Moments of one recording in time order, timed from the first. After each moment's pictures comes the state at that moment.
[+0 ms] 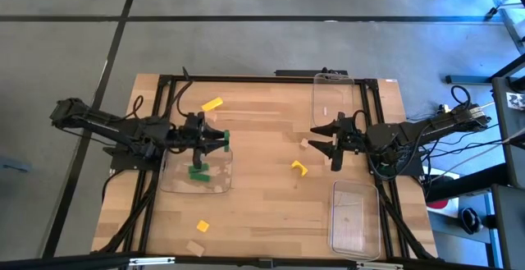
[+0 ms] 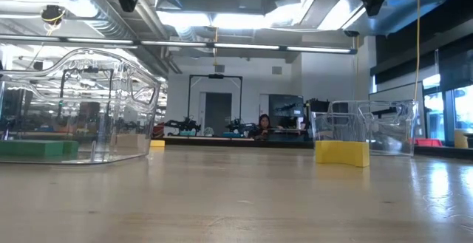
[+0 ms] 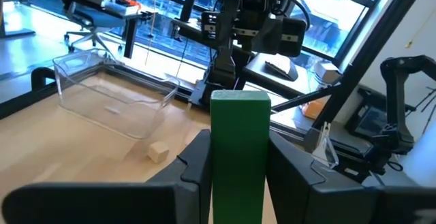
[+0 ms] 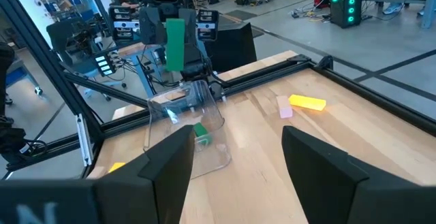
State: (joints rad) left arm -0.21 0.78 0.56 0.22 -0.30 -0.37; right arm 0.30 0.84 0.64 0.05 0.48 0.36
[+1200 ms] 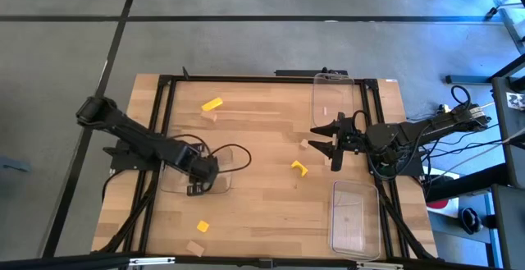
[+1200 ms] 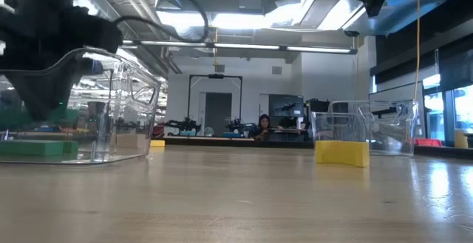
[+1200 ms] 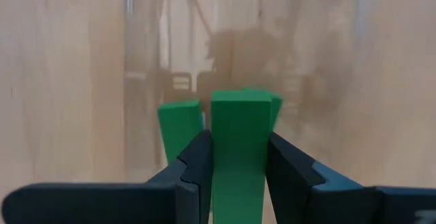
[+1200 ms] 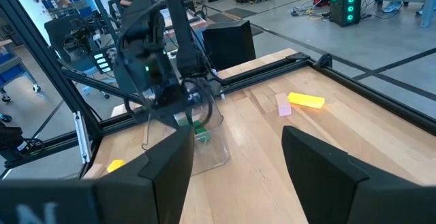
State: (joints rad) left arm -0.37 1.35 0.76 -0.79 -0.09 -0.48; right arm 0.30 0.84 0.64 0.04 0.48 0.36
